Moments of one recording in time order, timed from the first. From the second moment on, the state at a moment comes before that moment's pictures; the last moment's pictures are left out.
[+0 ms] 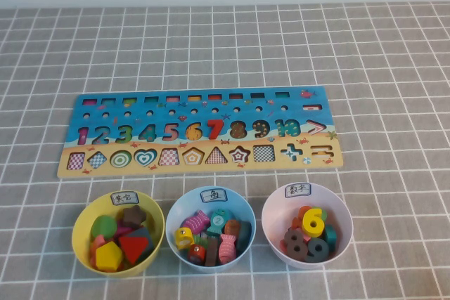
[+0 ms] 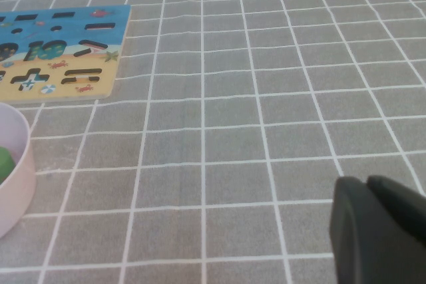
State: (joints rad) right arm 0.02 -0.01 0.03 0.11 0.38 0.00; left arm -0.08 -0.01 0.03 0.02 0.37 0.04
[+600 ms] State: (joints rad) right arm 0.02 -0.01 0.03 0.11 0.38 0.00; left arm -0.08 -0.01 0.03 -0.43 0.15 -0.06
